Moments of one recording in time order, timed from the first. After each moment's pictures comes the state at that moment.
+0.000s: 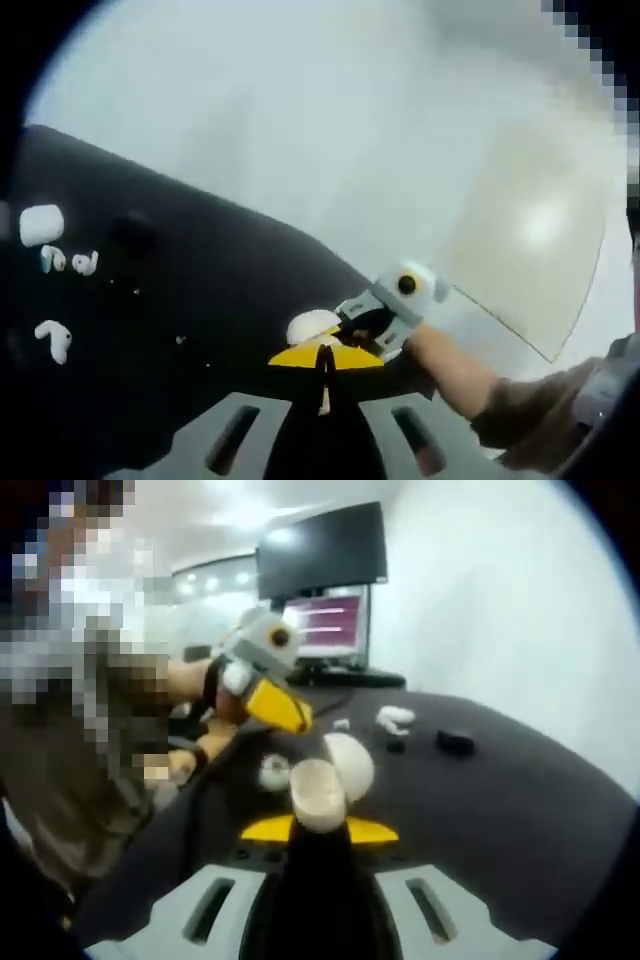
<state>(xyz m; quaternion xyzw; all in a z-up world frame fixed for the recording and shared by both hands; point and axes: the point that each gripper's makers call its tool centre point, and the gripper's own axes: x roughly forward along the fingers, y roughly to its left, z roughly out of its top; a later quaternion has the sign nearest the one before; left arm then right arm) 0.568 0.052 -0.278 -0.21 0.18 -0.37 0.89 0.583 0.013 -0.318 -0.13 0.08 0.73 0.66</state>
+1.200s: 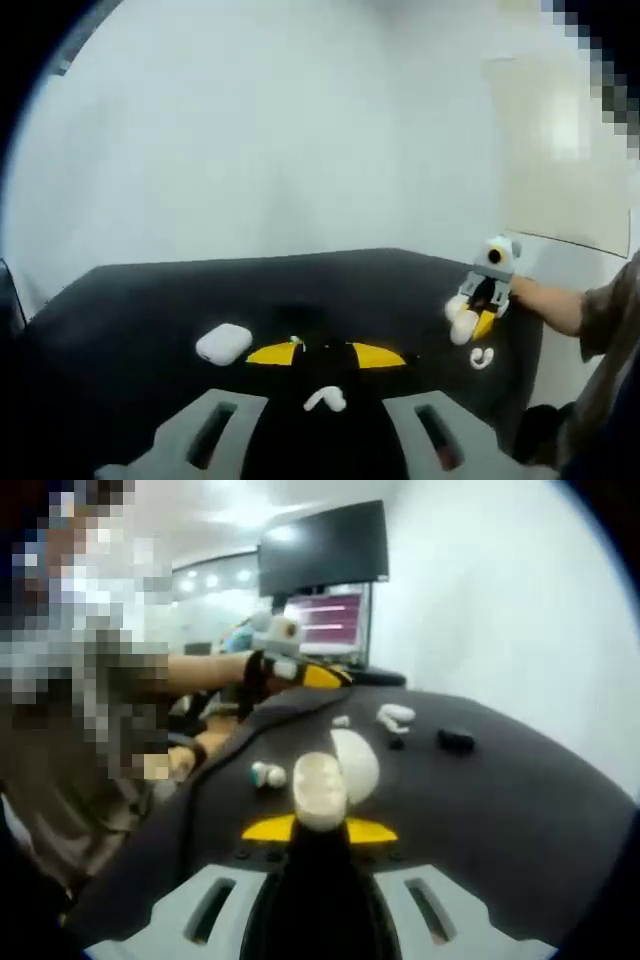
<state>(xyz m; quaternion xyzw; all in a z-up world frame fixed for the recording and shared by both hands) 0.598 0.228 -0.264 -0.02 0.08 -0.23 0.97 0.585 0.013 -0.321 -0.14 0.08 0.73 0.66</state>
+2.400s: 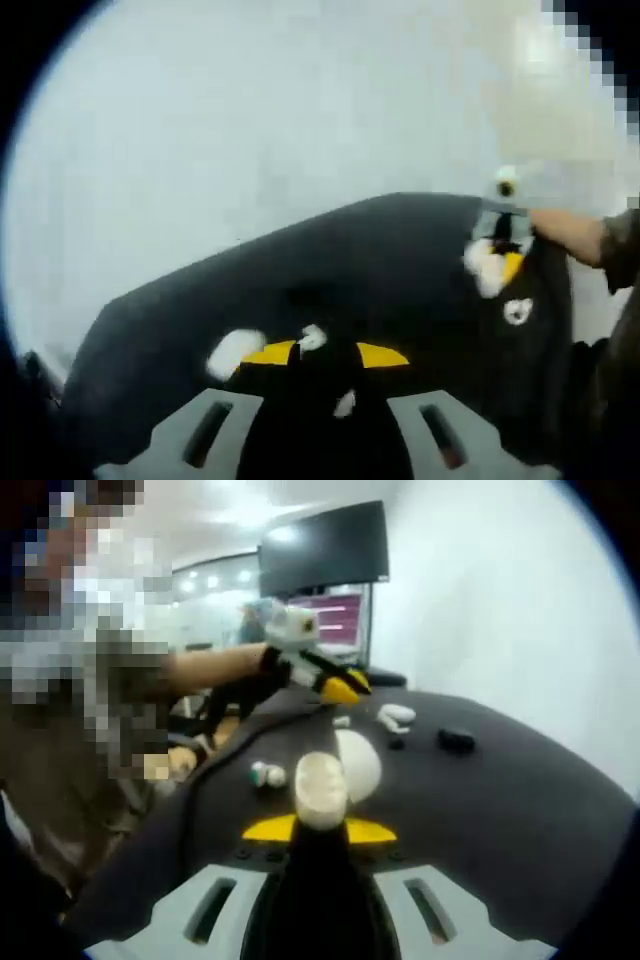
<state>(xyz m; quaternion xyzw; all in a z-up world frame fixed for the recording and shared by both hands) 0.632 0.242 -0.288 0.12 0.19 -0.19 0.96 0.584 0.014 -0.322 -0.14 0.08 0.73 0.66</state>
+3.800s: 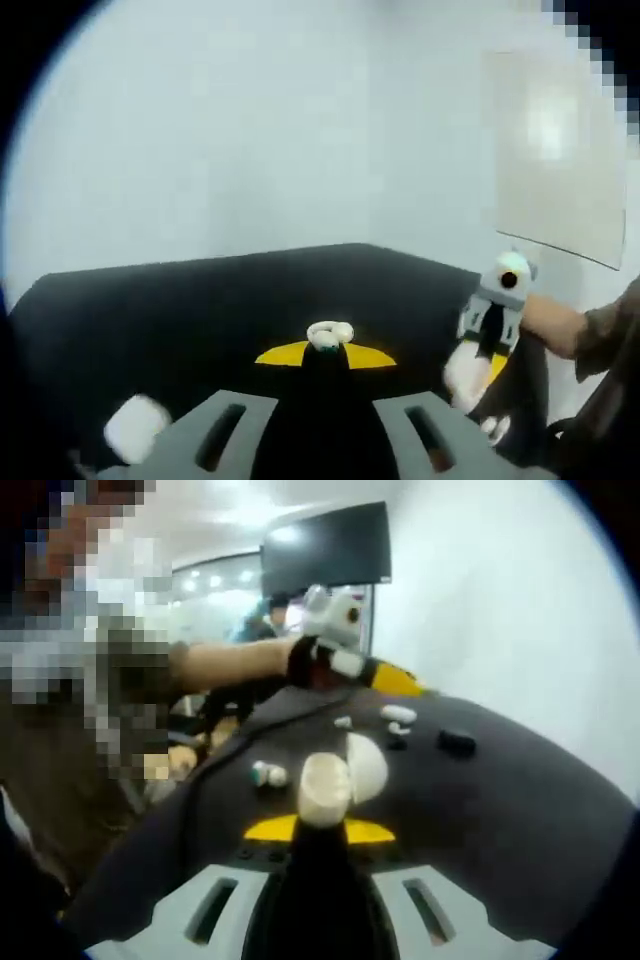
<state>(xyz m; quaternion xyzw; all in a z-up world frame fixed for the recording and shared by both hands) 0.681 0.098 -0.251 -0.01 0.12 -0.34 0.93 0.584 0.014 -0.321 -0.14 0.07 0.74 0.66</state>
